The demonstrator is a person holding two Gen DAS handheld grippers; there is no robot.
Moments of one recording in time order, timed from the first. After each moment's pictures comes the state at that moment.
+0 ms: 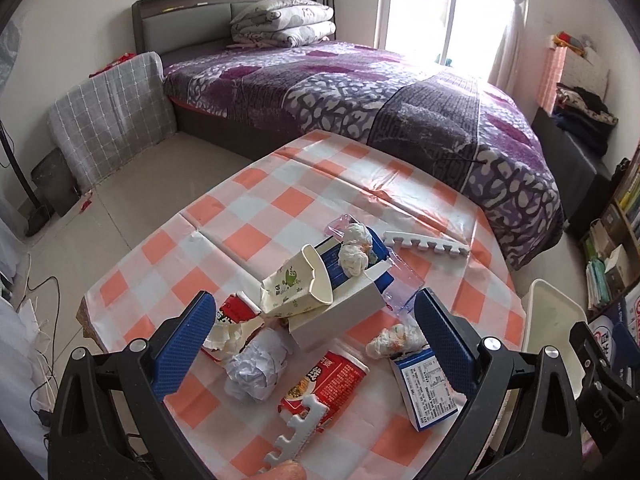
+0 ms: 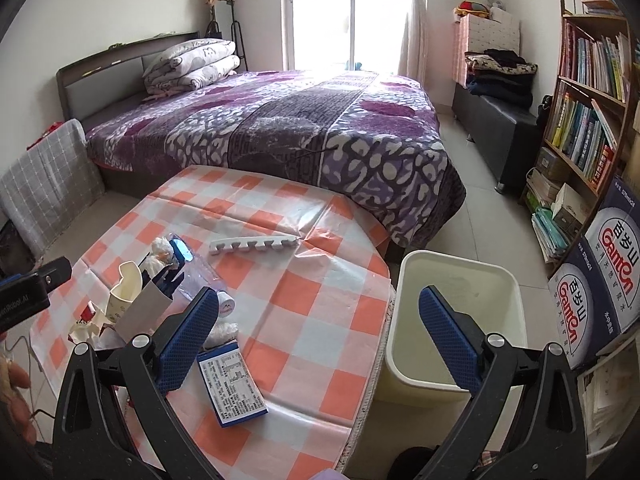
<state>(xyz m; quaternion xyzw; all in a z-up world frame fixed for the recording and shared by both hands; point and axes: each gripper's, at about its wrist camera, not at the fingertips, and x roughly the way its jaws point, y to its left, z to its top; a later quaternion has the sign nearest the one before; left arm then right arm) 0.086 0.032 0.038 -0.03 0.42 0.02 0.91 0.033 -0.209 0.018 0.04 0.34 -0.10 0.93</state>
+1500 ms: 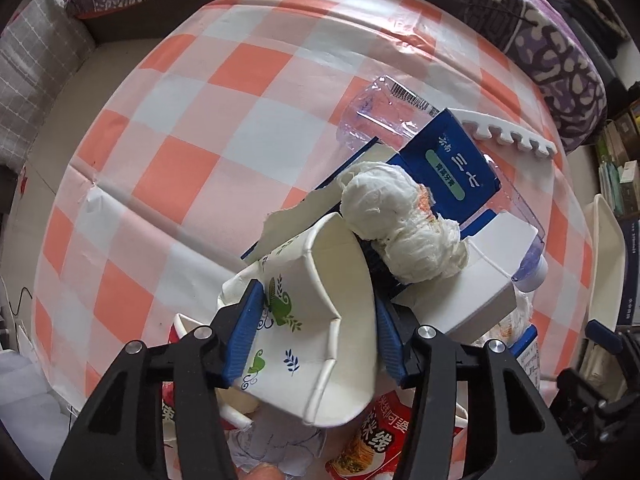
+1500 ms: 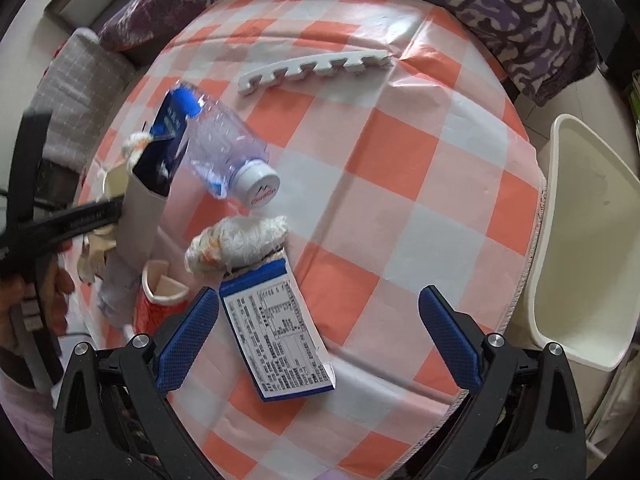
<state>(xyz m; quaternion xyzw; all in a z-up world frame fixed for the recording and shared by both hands) 0.229 0.053 -0.103 0.02 0.64 -0.07 0.77 0.142 -0.191 -0.093 0.10 0.63 0.05 0.77</state>
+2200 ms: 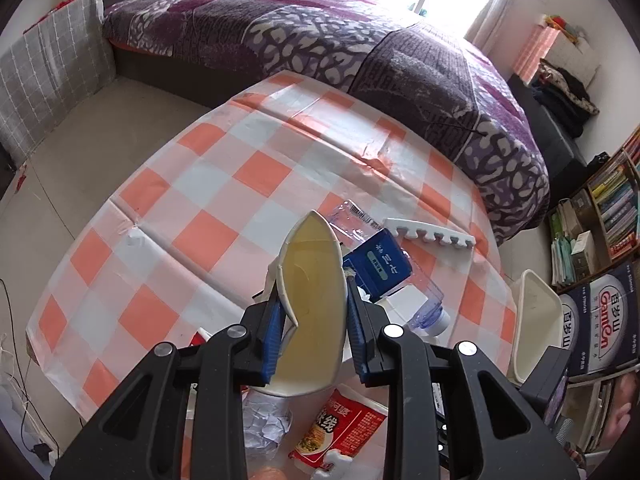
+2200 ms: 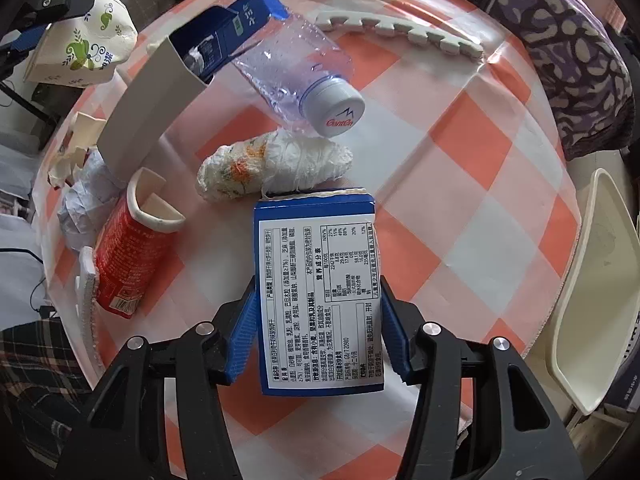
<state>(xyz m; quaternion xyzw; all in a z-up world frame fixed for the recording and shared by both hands) 0.194 0.074 -0.003 -0.08 0.51 -0.09 0.85 0.161 -0.153 -0.120 -0.03 0.62 0.09 0.77</state>
